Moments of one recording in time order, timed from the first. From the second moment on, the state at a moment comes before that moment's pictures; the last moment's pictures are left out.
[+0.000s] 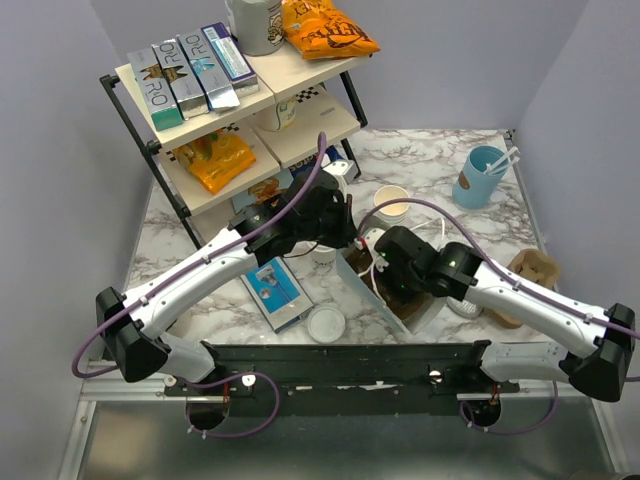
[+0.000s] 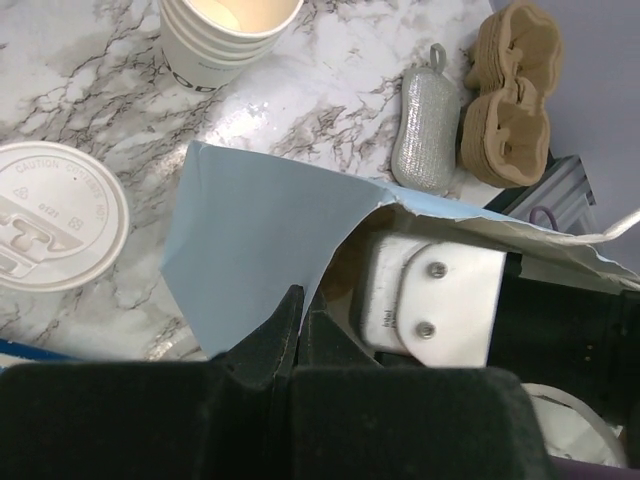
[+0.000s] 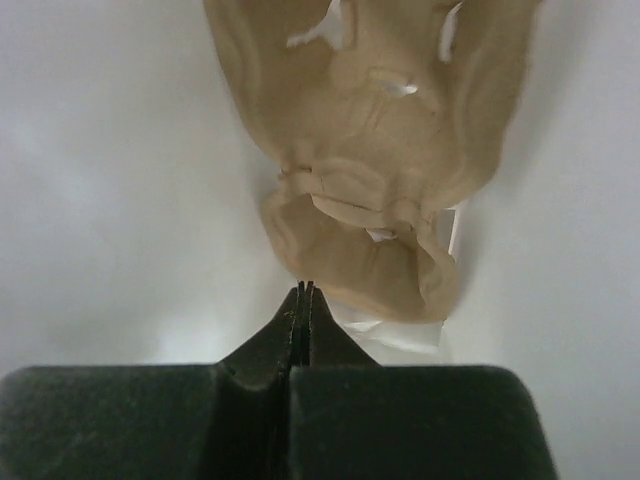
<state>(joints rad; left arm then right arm) -0.89 1.39 1.42 -0.62 0.05 -0.58 0.96 1.17 1.05 -0.94 0.14 0.07</state>
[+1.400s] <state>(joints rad) -0.82 1.38 1.37 -0.59 0.16 -0.56 0.82 1.45 1.02 -0.91 0.00 0.08</state>
